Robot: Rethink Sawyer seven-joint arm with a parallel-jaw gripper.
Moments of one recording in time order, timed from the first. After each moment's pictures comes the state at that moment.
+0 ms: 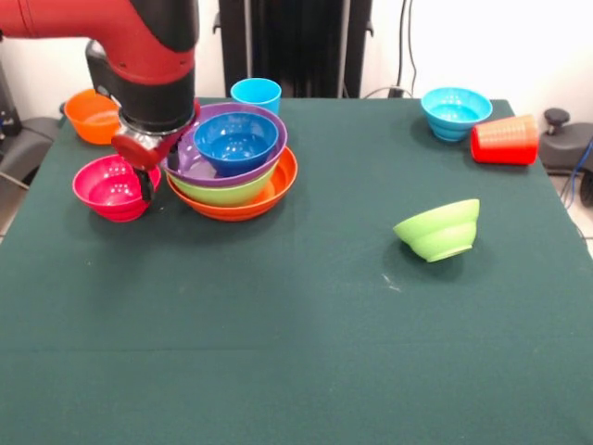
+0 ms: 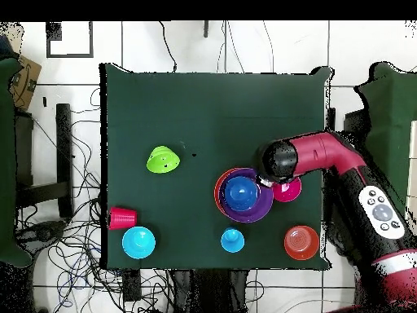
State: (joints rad) arm -0.92 -0.47 0.79 1.53 -0.98 1.15 0.84
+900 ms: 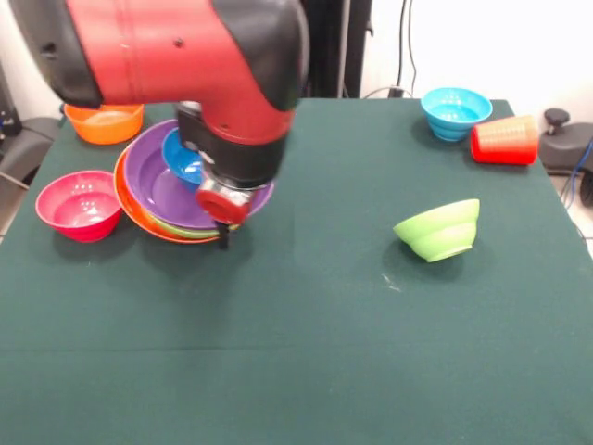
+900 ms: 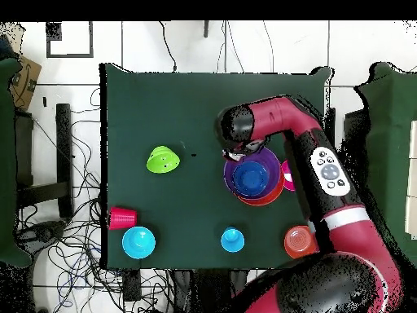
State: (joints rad) arm -0.70 -0.36 0.79 1.29 -0.94 1.28 0.84
